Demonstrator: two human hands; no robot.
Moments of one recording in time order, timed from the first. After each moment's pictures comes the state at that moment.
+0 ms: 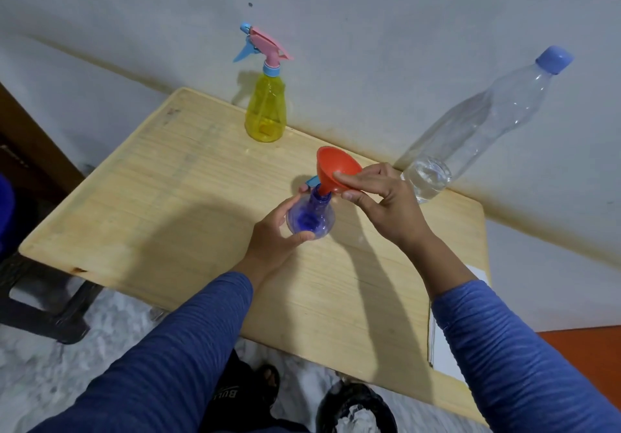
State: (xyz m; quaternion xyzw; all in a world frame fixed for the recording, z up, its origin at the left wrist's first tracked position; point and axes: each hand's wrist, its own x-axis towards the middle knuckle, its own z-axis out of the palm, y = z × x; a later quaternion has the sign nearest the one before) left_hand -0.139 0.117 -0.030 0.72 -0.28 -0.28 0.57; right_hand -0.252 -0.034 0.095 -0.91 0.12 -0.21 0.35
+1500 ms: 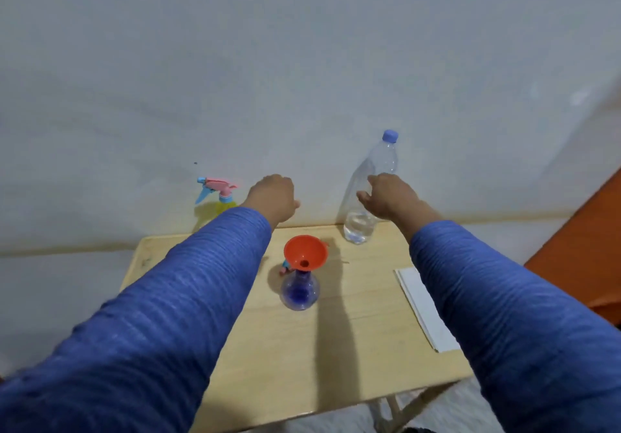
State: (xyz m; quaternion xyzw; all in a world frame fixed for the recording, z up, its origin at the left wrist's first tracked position) left_hand -0.061 0.063 0.231 0.80 -0.60 -0.02 0.03; right_hand -0.252 -0.013 0.251 -0.84 0.54 -0.02 0.02
